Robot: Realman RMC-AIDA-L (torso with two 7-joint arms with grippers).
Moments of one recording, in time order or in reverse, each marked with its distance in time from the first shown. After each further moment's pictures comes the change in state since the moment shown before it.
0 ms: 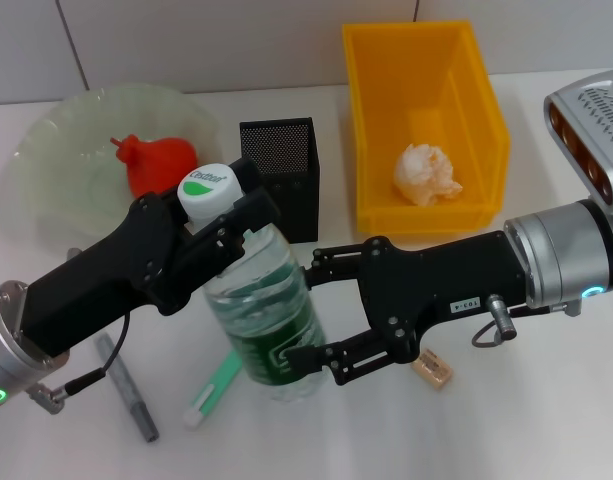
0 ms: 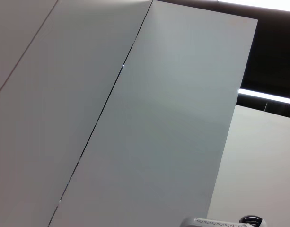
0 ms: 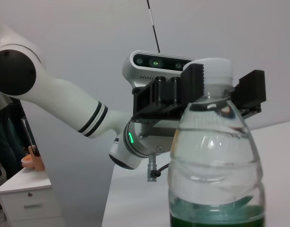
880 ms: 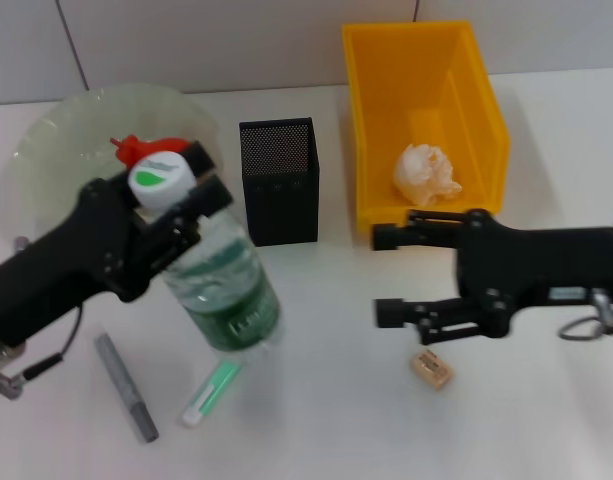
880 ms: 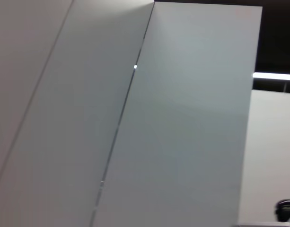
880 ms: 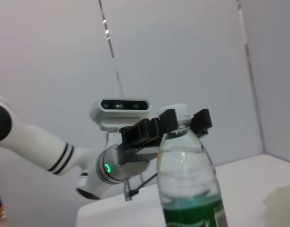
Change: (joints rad) left arm 0.078 0.016 -0.029 0.124 0.000 -0.042 0.039; right arm -0.150 -0.006 0.213 -0.058 0.029 -0.117 -0.039
